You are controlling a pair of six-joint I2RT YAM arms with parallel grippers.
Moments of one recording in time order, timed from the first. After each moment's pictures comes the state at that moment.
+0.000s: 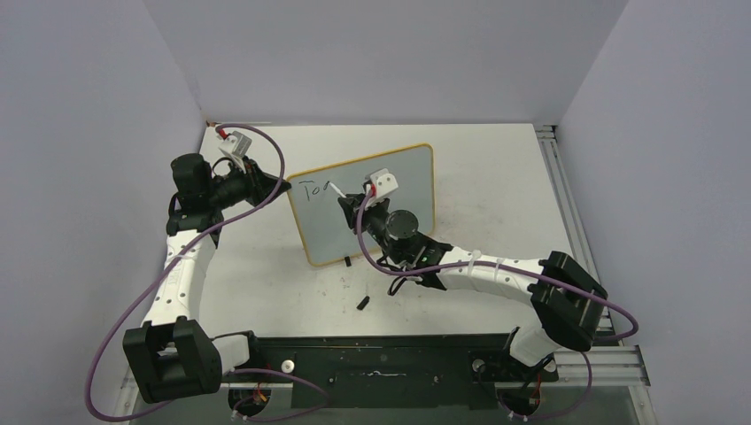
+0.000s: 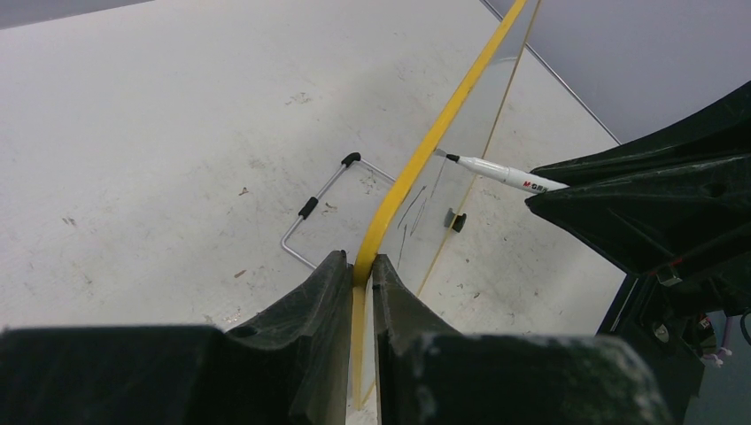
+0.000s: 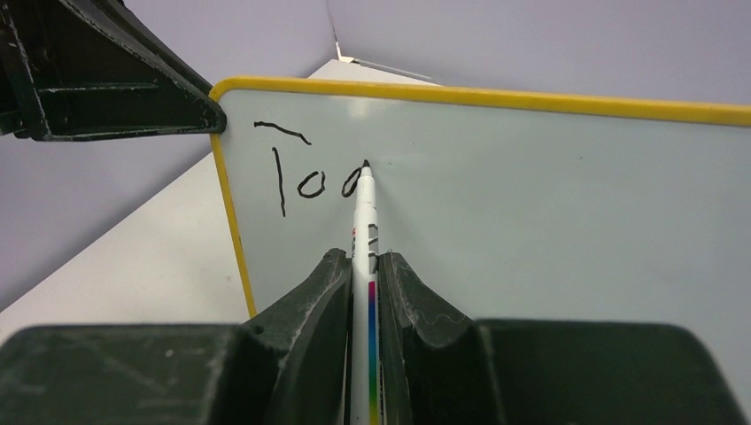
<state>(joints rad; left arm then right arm) 0.14 1.19 0.96 -0.10 0.95 -0.13 1.01 1.53 0.92 0.64 0.34 0.15</state>
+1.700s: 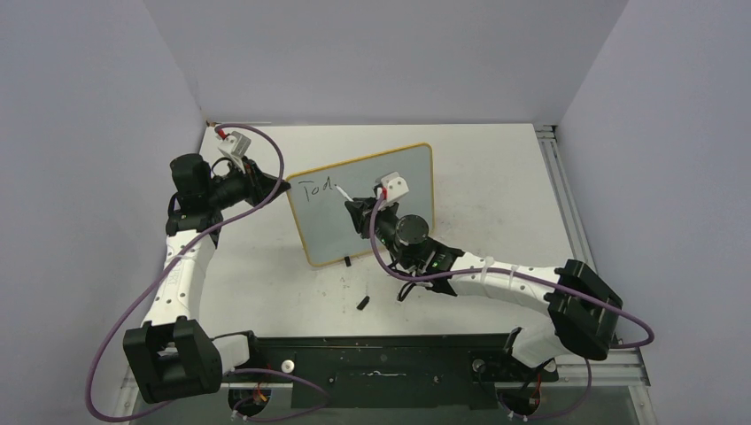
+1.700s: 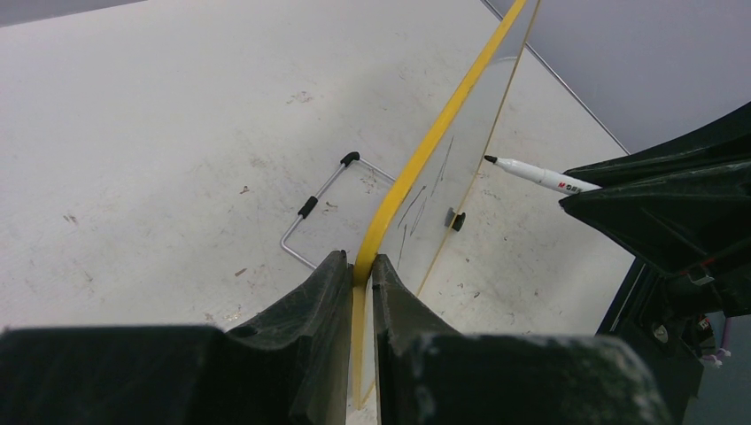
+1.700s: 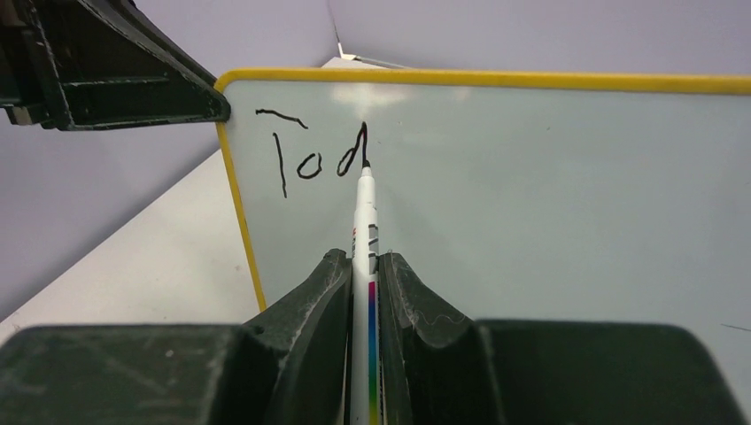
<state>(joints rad) 0.15 1.19 0.96 -0.11 0.96 -0.13 1.02 1.45 0.86 0.61 0.35 0.18</state>
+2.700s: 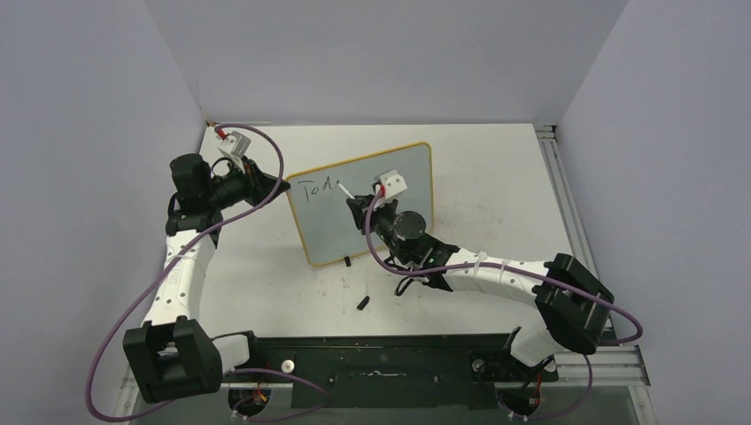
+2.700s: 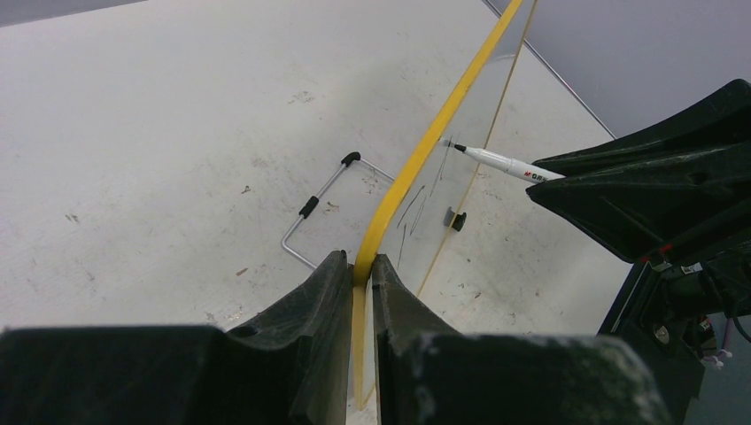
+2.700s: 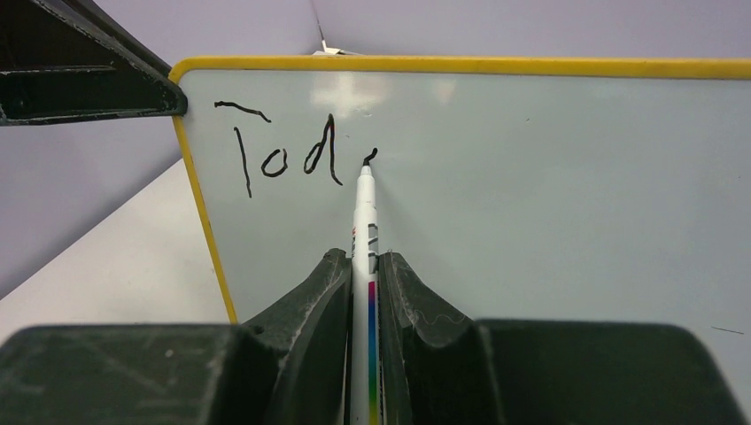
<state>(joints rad) 0.15 1.19 0.96 -0.11 0.95 -0.13 0.97 1.50 0.86 0.65 0.34 0.17</state>
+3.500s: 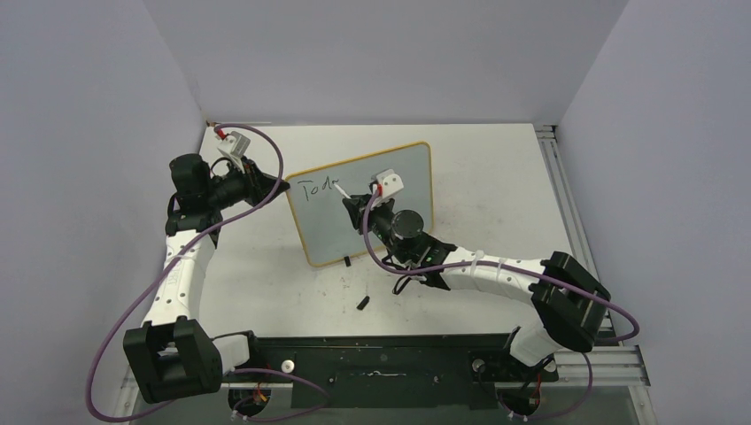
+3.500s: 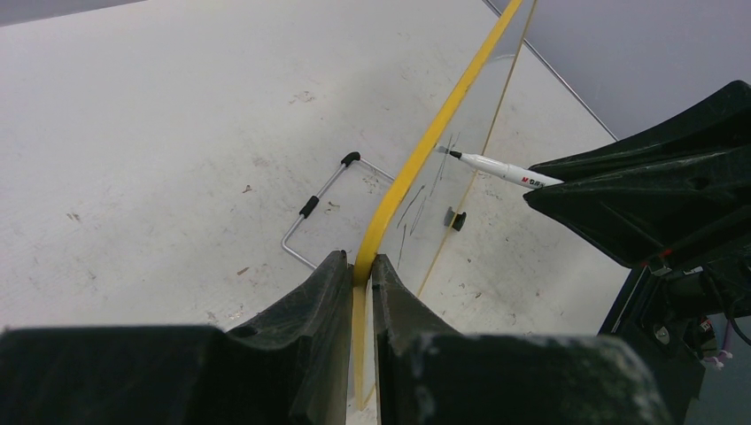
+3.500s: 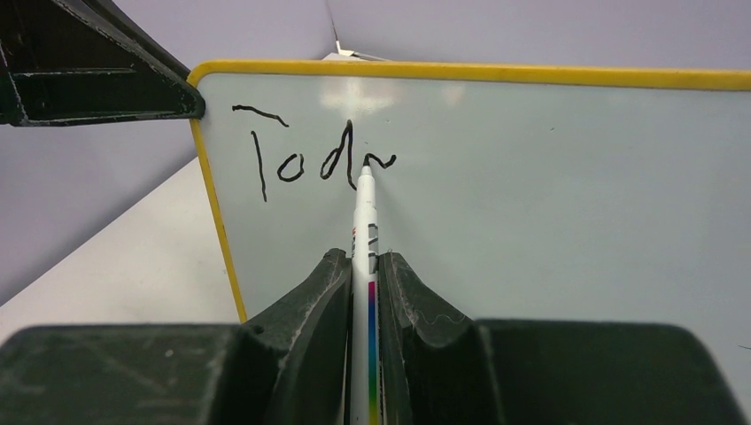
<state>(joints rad) 0.15 1.19 0.96 -0.11 0.95 -0.13 0.97 1.52 0.88 0.66 0.30 0.17</state>
